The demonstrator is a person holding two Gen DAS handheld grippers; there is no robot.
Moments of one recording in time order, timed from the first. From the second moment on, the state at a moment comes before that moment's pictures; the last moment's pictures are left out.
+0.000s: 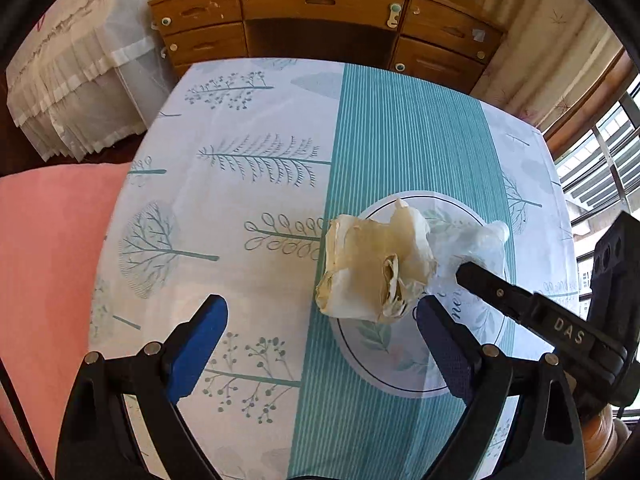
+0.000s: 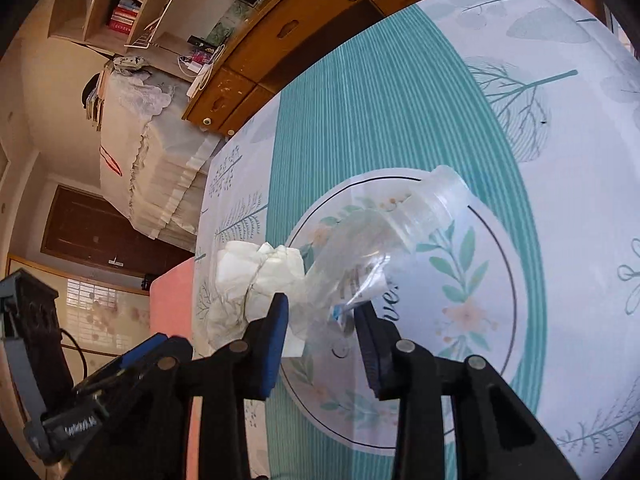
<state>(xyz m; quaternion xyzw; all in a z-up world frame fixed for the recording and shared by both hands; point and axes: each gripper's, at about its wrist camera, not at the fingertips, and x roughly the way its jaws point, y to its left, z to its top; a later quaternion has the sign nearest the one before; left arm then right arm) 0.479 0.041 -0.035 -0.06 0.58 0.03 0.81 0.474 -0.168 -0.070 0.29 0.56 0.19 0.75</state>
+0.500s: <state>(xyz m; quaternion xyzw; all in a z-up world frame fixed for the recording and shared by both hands) 0.528 0.048 -0.101 -0.15 0.64 0.04 0.75 0.465 -0.183 -0.063 0.25 0.57 0.20 0.76</state>
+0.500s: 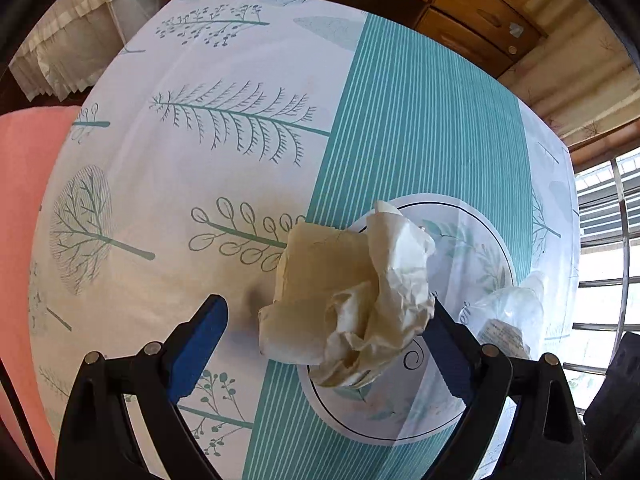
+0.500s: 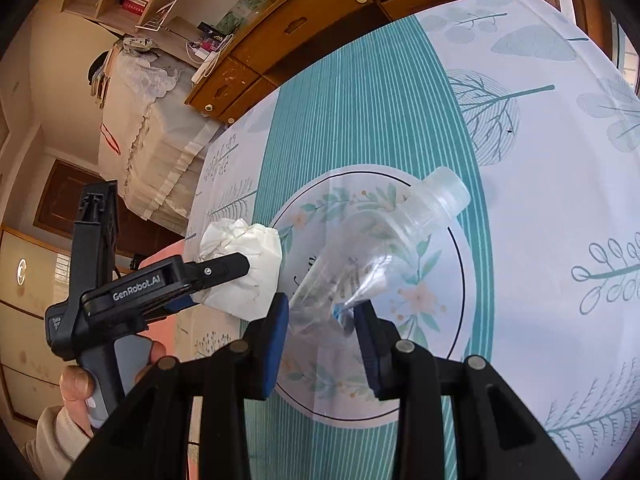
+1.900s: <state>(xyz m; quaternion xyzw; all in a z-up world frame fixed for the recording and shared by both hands) 0.121 0.093 0.033 -0.05 0.54 -0.11 0.83 0.093 -0.076 0.053 0.23 0.53 0.22 0.79</state>
